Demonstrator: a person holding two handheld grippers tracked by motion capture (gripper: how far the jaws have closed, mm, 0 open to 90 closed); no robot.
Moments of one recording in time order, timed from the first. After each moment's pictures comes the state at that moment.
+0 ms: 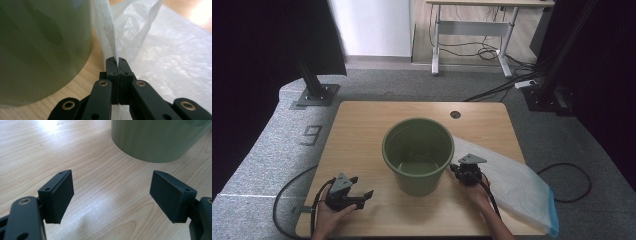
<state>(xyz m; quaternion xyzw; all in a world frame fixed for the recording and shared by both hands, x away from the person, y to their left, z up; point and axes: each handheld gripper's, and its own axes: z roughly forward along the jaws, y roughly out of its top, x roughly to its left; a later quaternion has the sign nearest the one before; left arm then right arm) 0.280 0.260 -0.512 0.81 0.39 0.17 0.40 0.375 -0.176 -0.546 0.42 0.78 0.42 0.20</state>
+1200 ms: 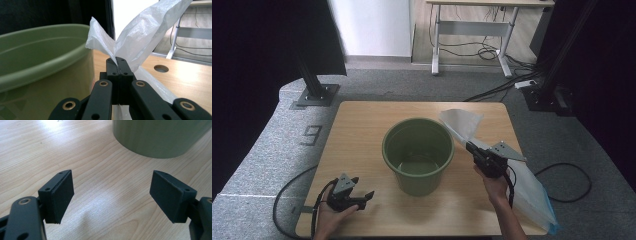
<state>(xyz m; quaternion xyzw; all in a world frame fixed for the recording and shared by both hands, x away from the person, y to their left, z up) 0.280 0.254 -0.515 0.82 0.39 0.18 0.38 0.337 -0.214 -0.434 0.40 0.66 0.58 0.27</state>
